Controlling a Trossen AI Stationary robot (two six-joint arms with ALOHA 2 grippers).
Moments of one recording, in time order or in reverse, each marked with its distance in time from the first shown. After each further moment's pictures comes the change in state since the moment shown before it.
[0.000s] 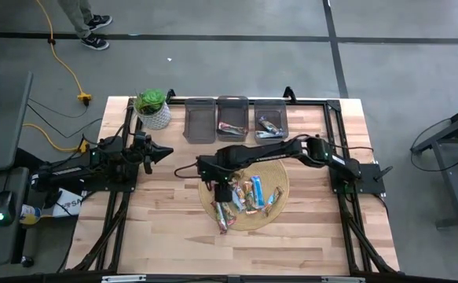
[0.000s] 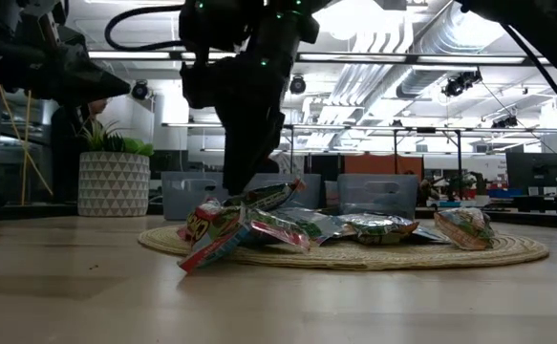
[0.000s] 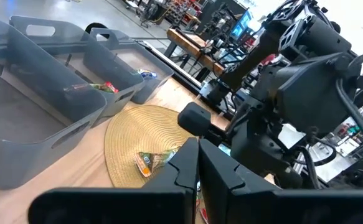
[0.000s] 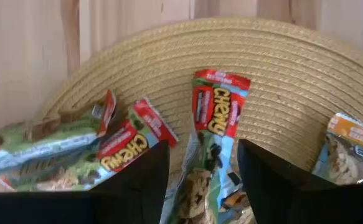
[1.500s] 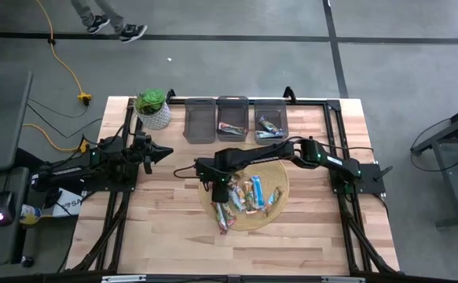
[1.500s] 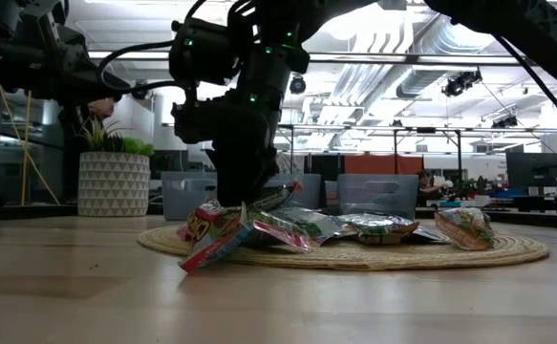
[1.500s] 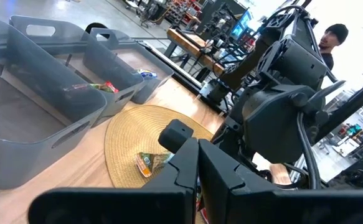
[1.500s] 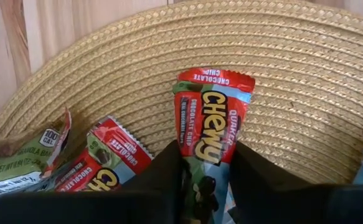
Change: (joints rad) left arm 0.000 0.000 0.000 0.000 0.000 0.000; right arm -0.005 0.085 0.002 0.060 -0.011 0.043
